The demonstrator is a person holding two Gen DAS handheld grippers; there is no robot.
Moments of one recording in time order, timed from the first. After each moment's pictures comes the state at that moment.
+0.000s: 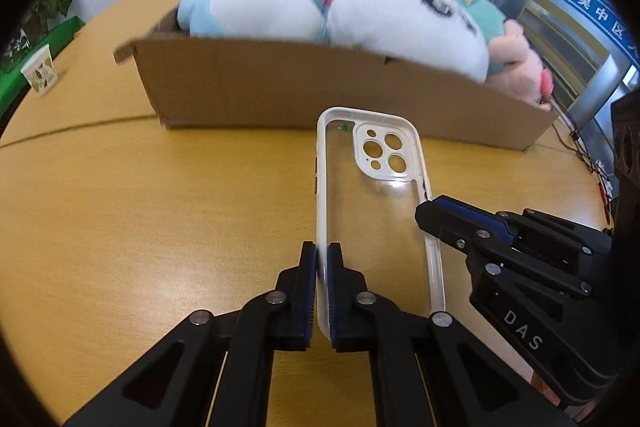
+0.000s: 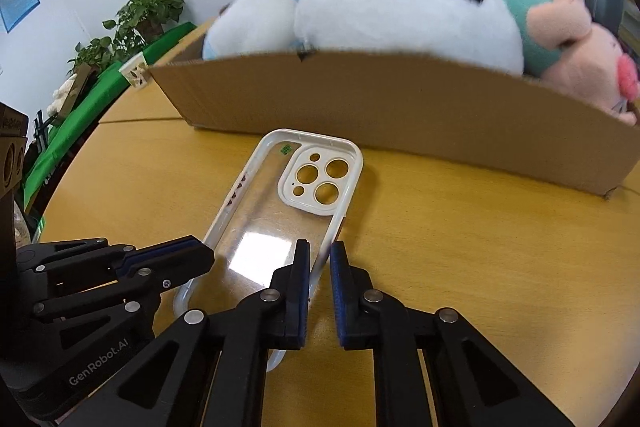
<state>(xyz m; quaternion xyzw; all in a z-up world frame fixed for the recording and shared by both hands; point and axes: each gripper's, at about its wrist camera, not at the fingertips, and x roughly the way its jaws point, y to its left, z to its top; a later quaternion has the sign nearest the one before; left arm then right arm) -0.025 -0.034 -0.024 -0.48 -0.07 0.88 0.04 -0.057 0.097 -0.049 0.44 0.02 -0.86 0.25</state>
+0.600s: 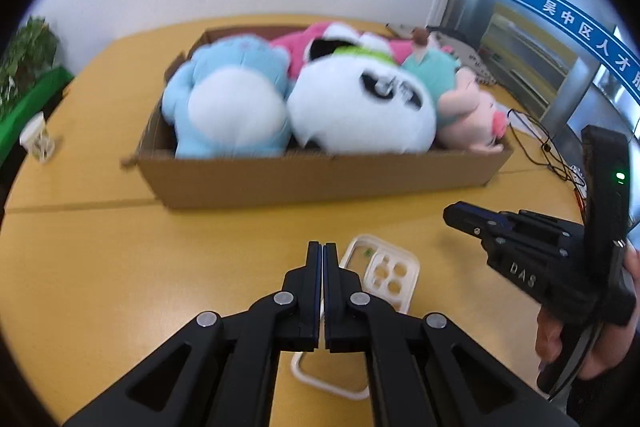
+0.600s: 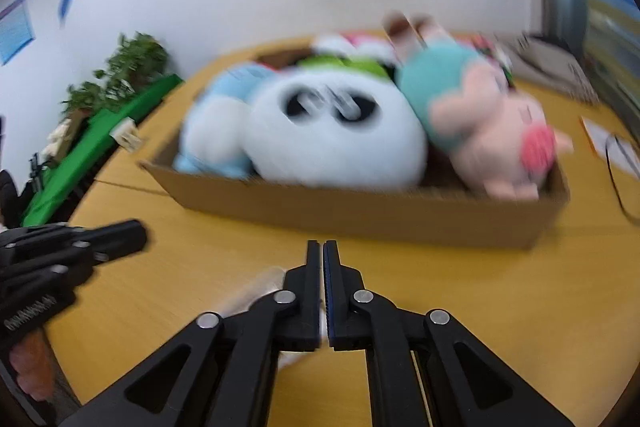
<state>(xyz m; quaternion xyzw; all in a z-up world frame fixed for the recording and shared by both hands) -0.038 -0.033 0.018 -0.46 -0.06 0.88 0.08 -0.074 0.172 -0.013 0.43 -0.01 -0.88 0.21</state>
